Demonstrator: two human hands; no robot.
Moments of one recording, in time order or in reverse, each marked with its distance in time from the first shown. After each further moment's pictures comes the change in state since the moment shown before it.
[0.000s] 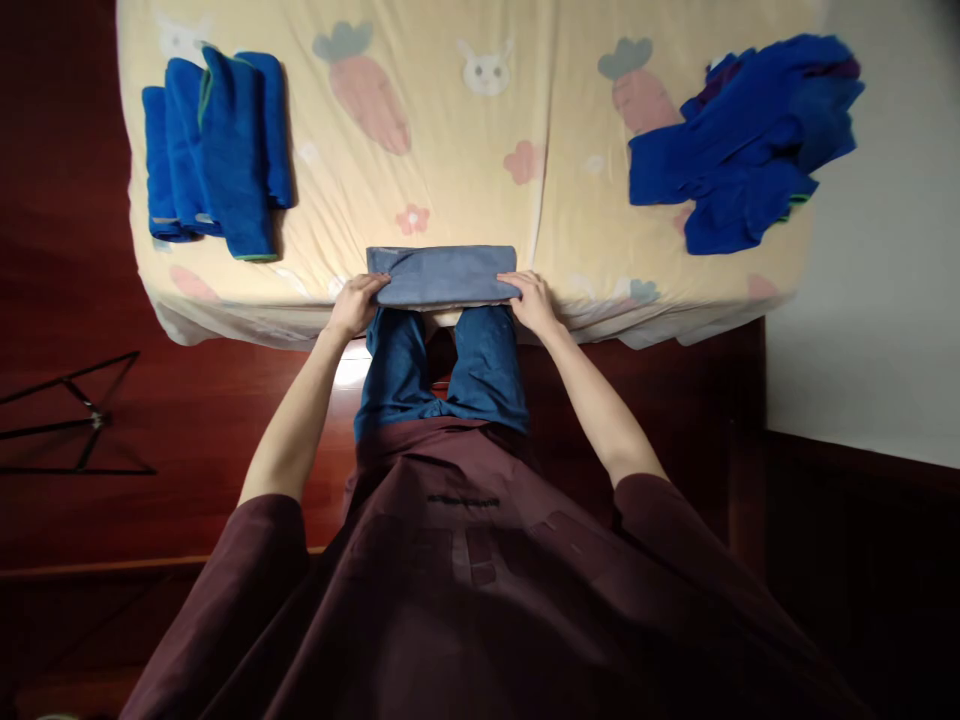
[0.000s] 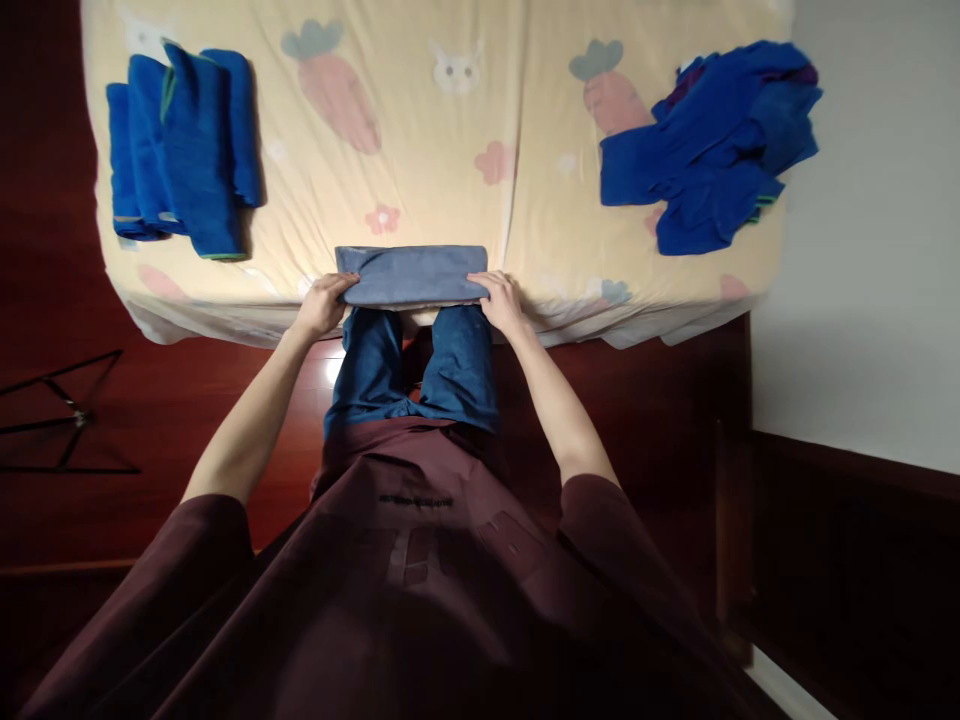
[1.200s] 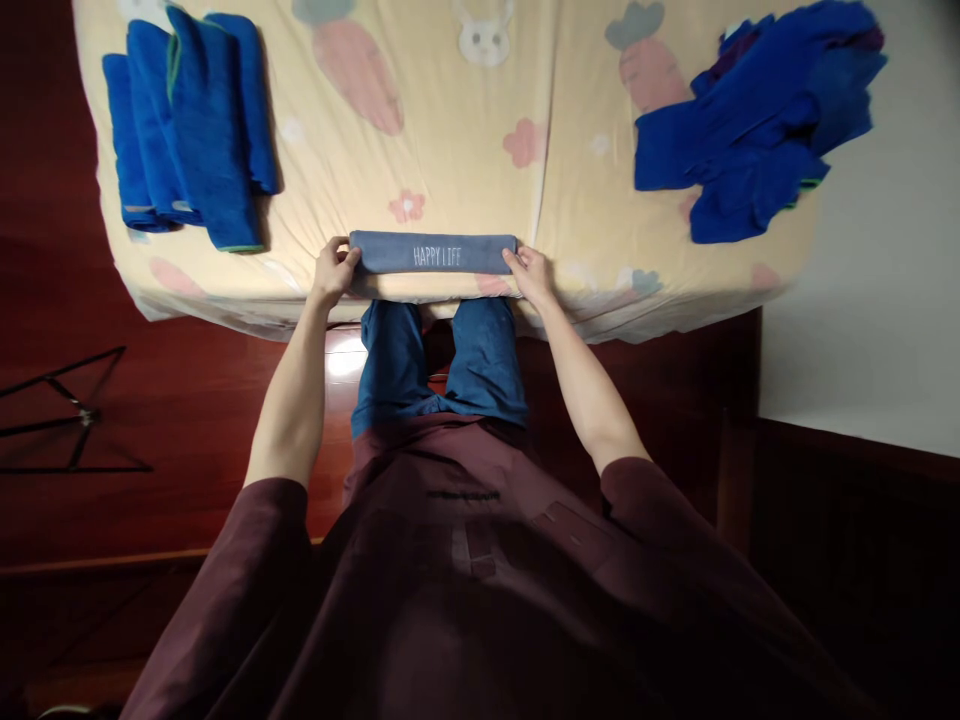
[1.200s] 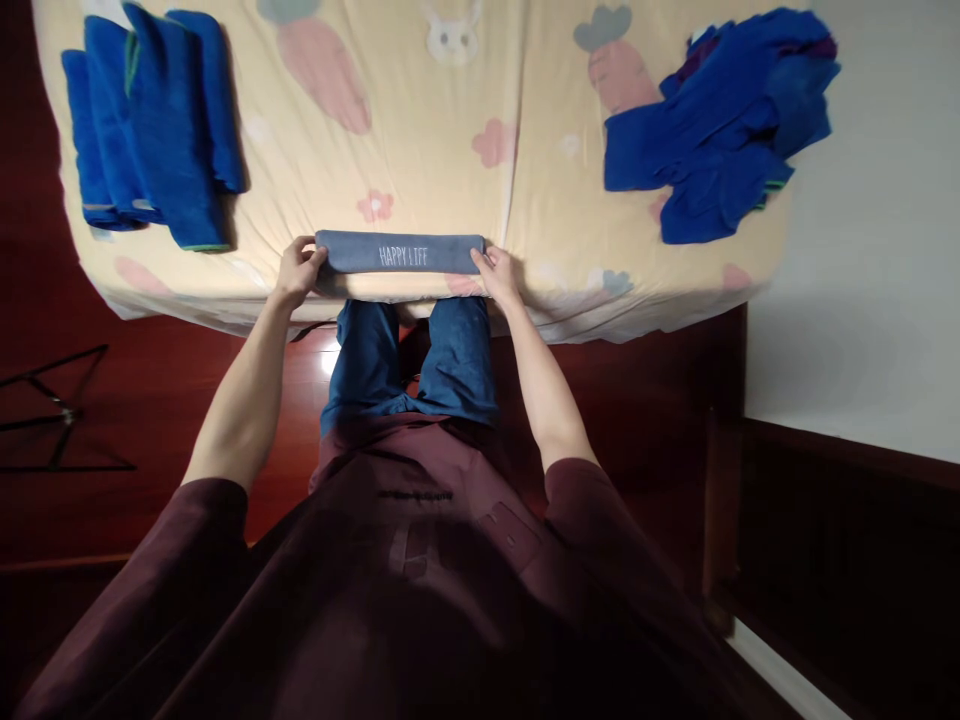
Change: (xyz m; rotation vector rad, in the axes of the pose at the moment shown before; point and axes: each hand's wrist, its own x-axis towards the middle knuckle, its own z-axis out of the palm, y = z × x) left_hand 0.047 -0.040 0.000 -0.368 0.235 -0.461; right_hand 0.049 0.025 0.028 0.467 0.243 0.293
